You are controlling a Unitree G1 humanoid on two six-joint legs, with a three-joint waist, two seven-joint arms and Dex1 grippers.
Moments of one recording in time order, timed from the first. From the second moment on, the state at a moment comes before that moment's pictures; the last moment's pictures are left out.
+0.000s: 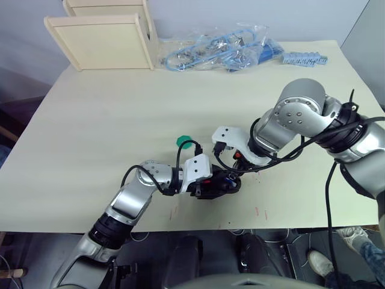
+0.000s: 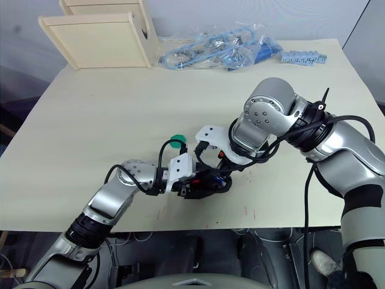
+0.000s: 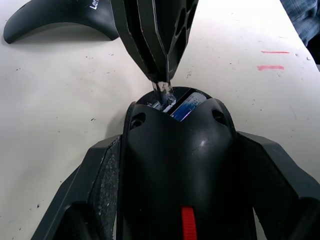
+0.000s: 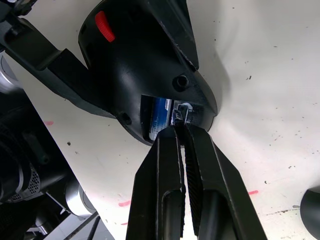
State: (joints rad) left arm -0.34 0.58 -0.36 -0.21 -0.14 0.34 -1.07; right arm -1.34 -0.59 0.85 0.04 1.34 1.61 0.15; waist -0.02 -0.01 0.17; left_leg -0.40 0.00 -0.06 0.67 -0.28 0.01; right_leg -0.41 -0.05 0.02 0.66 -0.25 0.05
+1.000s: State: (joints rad) left arm -0.33 0.58 -0.35 -0.21 -0.14 0.34 -1.06; right arm -1.30 -0.57 0.82 0.03 1.31 1.61 0.09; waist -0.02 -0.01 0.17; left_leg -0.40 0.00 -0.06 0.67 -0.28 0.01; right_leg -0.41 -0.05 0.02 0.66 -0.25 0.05
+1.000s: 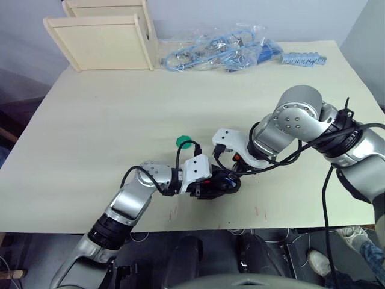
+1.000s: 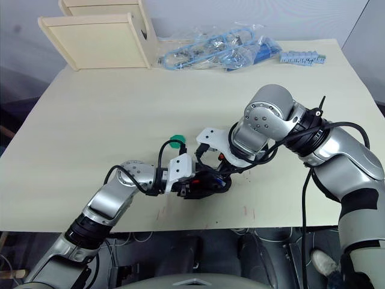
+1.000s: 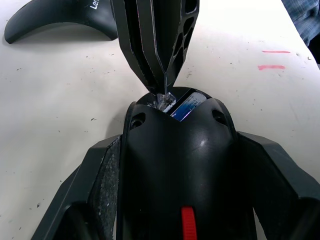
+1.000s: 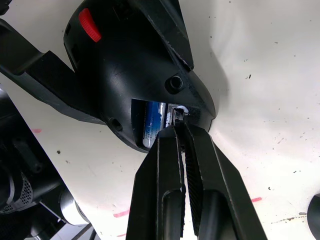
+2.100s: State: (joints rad) left arm -0.31 0.59 -0.34 -0.22 -0.14 0.35 -1.05; right arm -1.31 -0.52 0.84 0.04 1.53 1.61 -0.21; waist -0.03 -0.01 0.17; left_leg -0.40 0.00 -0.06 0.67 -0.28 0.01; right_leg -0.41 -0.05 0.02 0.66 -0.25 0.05
